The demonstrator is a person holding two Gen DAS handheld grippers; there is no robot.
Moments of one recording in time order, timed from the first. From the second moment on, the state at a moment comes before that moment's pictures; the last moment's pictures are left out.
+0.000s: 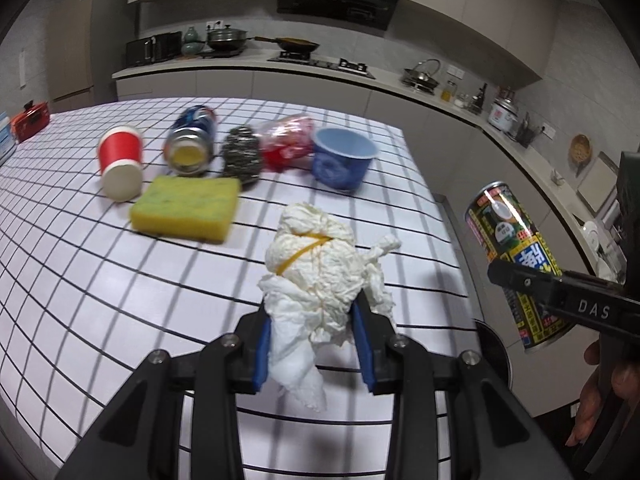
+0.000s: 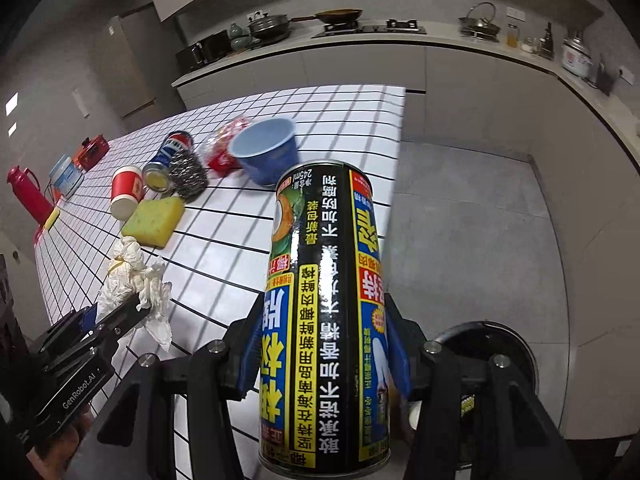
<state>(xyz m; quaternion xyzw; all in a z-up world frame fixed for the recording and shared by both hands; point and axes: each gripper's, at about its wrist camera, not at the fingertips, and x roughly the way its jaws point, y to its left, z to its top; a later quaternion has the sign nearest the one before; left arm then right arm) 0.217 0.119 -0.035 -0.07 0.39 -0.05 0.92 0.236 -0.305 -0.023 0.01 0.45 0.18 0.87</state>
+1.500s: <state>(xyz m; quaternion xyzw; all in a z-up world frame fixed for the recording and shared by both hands) 0.185 -0.129 -0.124 -0.04 0.47 -0.14 0.87 0.207 -0.561 -0.152 -0.02 0.53 0.12 0.84</state>
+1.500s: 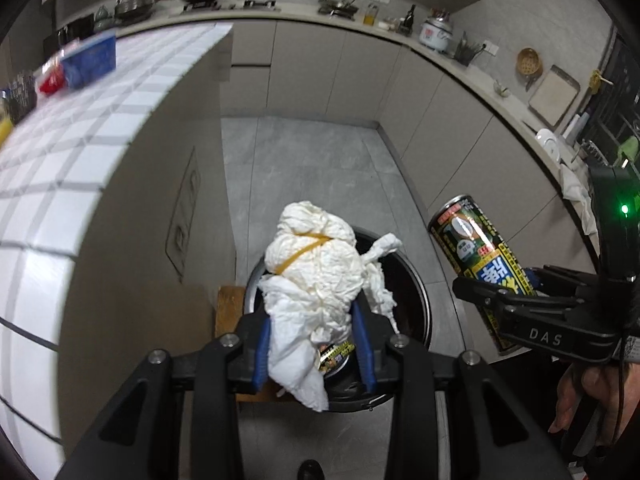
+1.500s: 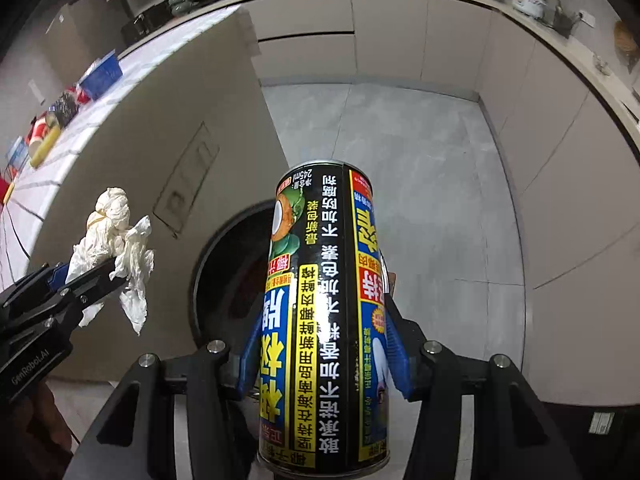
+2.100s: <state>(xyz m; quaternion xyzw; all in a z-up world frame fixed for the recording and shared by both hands) 0.199 -0.131 -0.153 -0.01 0.49 -0.09 0.87 0.233 -0.525 -0.240 -0.20 0.55 0.18 0.80</state>
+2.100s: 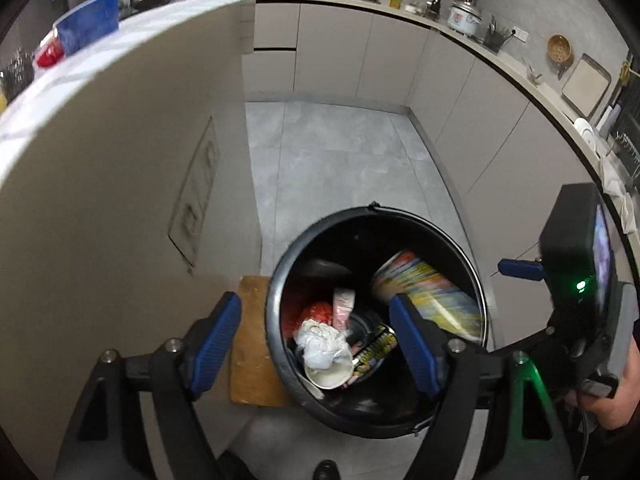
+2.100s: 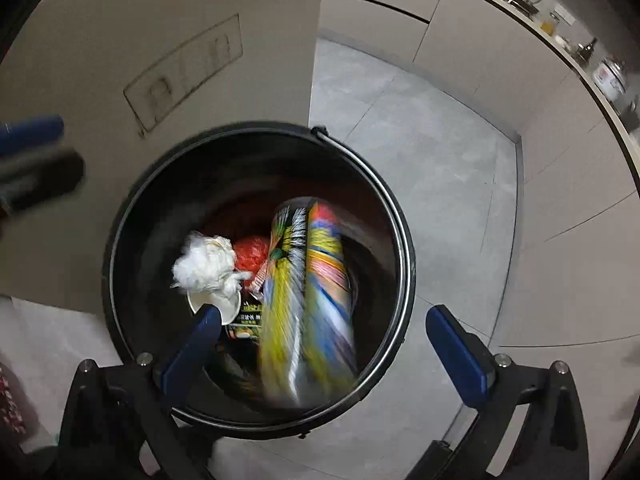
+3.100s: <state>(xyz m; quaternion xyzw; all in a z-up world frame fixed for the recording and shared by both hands) 0.204 -0.092 -0.063 -0.04 0.43 -0.09 0.90 0.241 -0.510 -0.109 -0.06 0.50 0.14 0.85</state>
